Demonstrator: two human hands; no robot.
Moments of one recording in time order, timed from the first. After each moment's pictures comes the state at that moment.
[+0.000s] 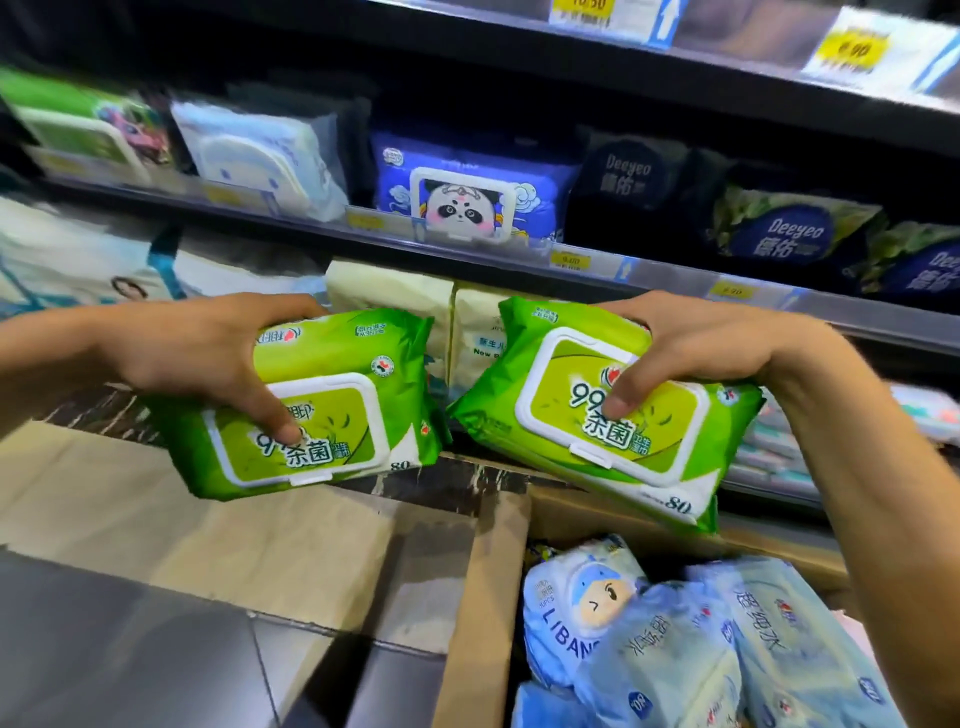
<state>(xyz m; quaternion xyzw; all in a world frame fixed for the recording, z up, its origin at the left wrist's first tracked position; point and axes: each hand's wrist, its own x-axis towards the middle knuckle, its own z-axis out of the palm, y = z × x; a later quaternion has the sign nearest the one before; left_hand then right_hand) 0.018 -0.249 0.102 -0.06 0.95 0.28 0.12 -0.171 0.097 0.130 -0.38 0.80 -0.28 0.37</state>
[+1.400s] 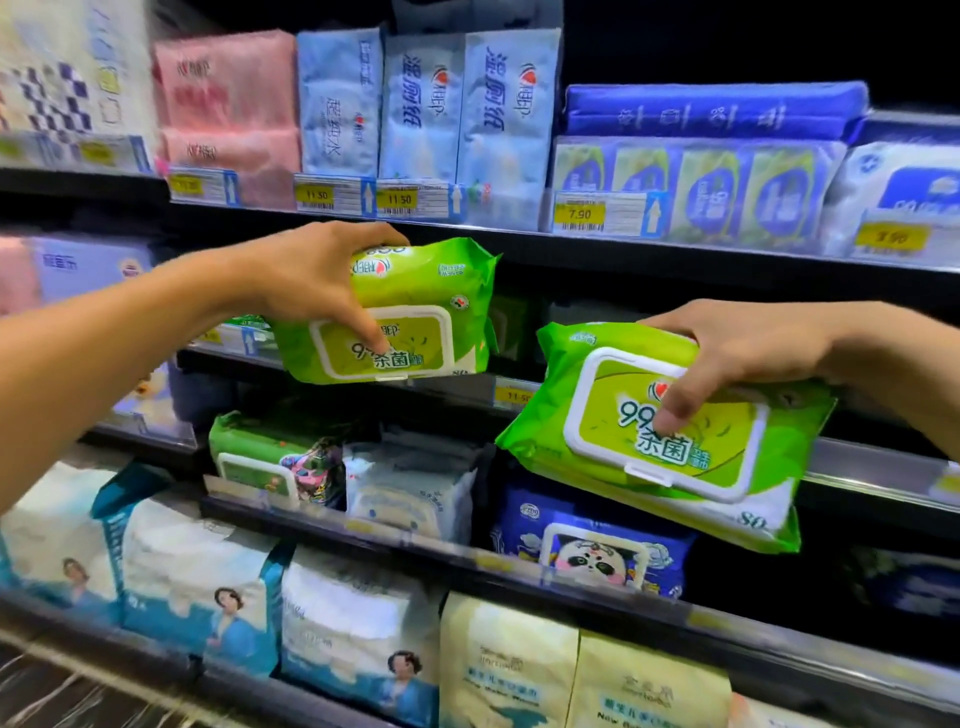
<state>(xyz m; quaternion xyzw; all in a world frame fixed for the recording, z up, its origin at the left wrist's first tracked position) -0.066 -0.425 0.360 -0.02 0.97 0.10 -0.24 -0.207 -0.071 0.364 -0.47 0.82 -0.25 0.19</state>
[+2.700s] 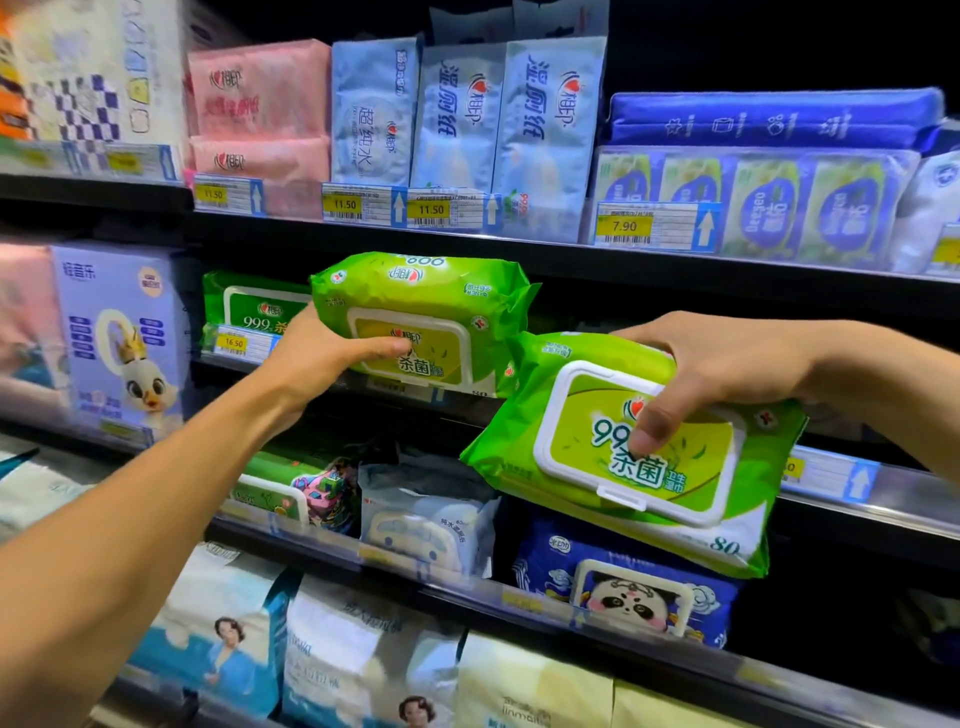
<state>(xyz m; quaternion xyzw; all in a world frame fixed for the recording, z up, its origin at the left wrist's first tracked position) -0.091 -0.462 0.265 -0.07 0.77 0.49 -0.40 -0.195 -0.122 0.357 -0.51 0.81 -0.24 0.16</state>
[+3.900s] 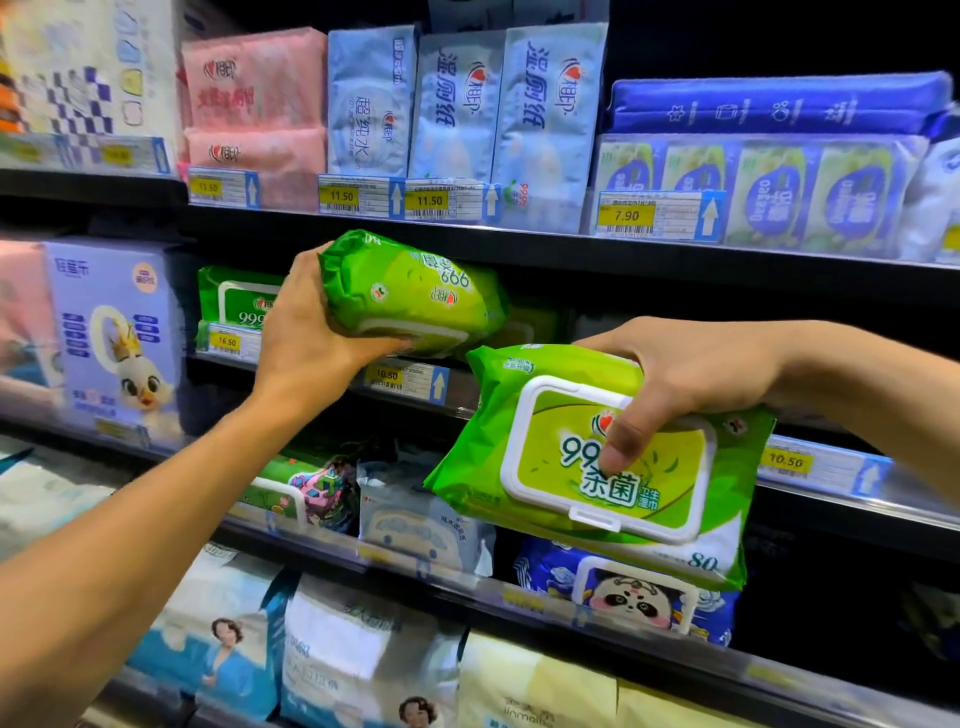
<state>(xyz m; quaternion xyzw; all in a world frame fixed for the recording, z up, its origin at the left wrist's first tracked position) -0.090 -0.444 0.262 -0.06 0.76 0.26 -0.59 -0.182 -0.139 0.346 -0.52 0.81 -0.22 0.18</state>
